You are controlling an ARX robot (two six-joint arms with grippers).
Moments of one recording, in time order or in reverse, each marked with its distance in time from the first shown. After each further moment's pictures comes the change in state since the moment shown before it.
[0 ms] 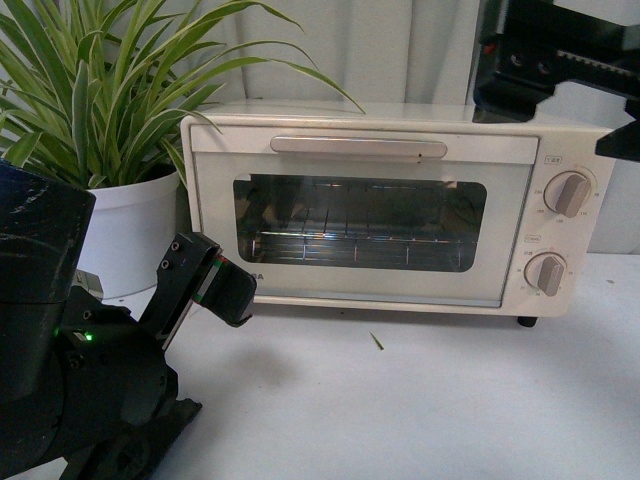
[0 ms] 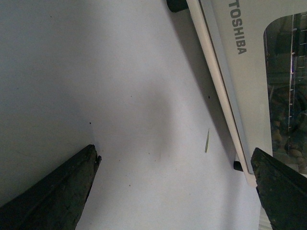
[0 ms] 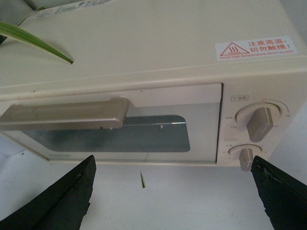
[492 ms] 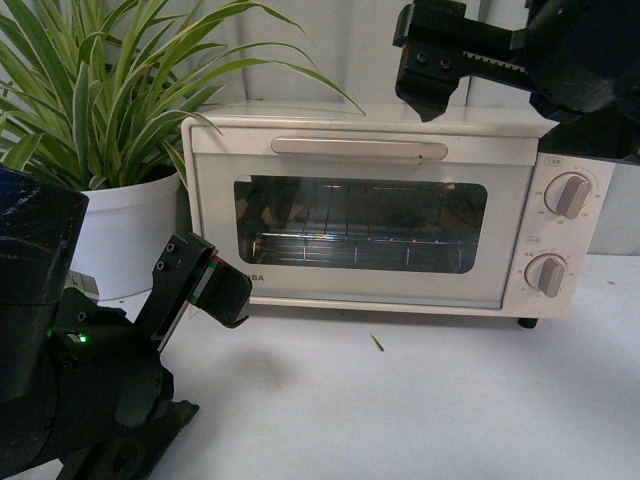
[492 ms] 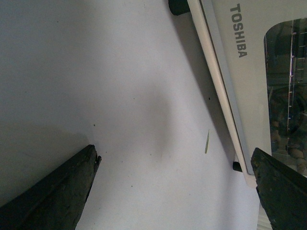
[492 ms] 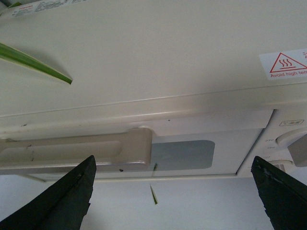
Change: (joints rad) left arm 0.010 -0.007 -0.006 0.000 0.008 0.000; right arm 0.057 0.179 0.207 -0.111 0.110 0.061
